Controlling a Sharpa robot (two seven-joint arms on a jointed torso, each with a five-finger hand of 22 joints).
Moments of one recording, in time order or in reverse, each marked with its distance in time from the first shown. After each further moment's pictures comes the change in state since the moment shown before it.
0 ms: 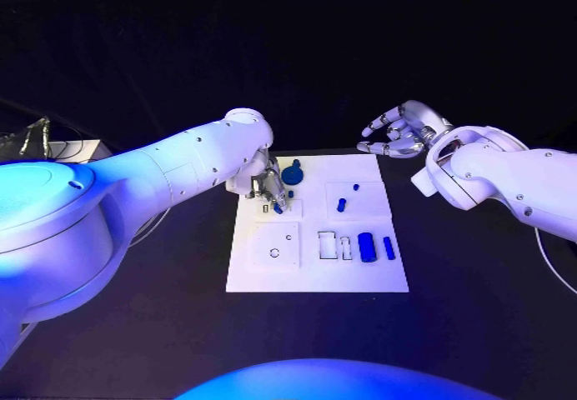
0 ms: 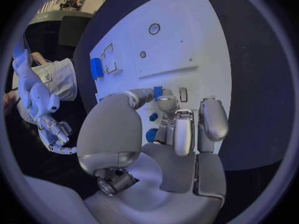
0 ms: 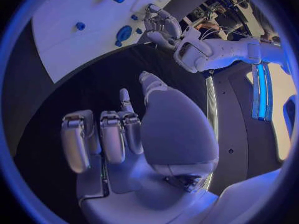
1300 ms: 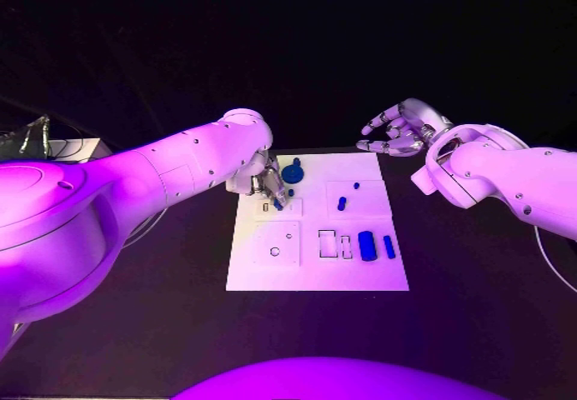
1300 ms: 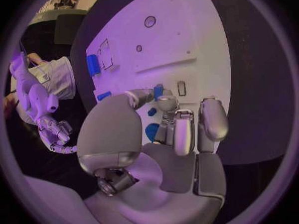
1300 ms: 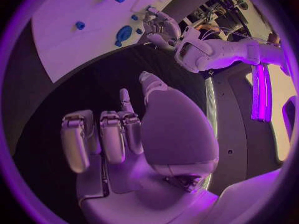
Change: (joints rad) left arm -0.005 -0.026 0.006 0.047 -0.038 -0.076 0.003; left_hand 0.000 0.000 0.000 0.000 0.004 0.001 0.000 0.000 0.008 0.000 0.000 0.000 -0.003 0.000 0.000 0.000 0.000 0.000 0.000 0.000 0.000 0.005; right arm 0.000 0.004 0.000 -0.004 -0.010 0.001 0.004; right_hand 0.000 0.000 0.000 0.000 0.000 0.000 0.000 0.000 0.001 0.000 0.000 0.000 0.001 0.000 0.000 0.000 0.000 0.000 0.000 0.000 0.000 0.001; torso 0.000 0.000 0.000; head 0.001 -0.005
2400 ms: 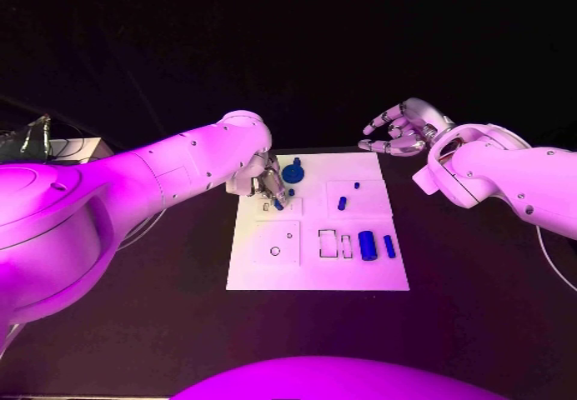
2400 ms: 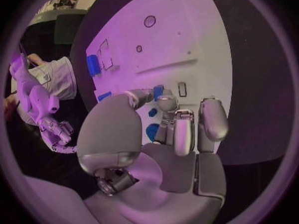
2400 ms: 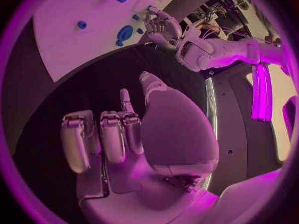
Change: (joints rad) left arm -0.007 -0.022 0.003 0.035 -0.004 -0.022 0.001; left_hand 0.000 0.000 0.000 0.000 0.002 0.006 0.000 0.000 0.000 0.002 0.002 -0.005 -0.009 0.000 0.000 0.000 0.000 0.000 0.000 0.000 0.000 0.002; right arm 0.000 -0.003 0.000 -0.002 -0.001 0.002 0.000; right_hand 0.000 0.000 0.000 0.000 0.000 0.000 0.000 0.000 0.000 0.000 0.000 0.000 0.000 0.000 0.000 0.000 0.001 0.000 0.000 0.000 0.000 0.000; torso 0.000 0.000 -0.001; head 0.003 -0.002
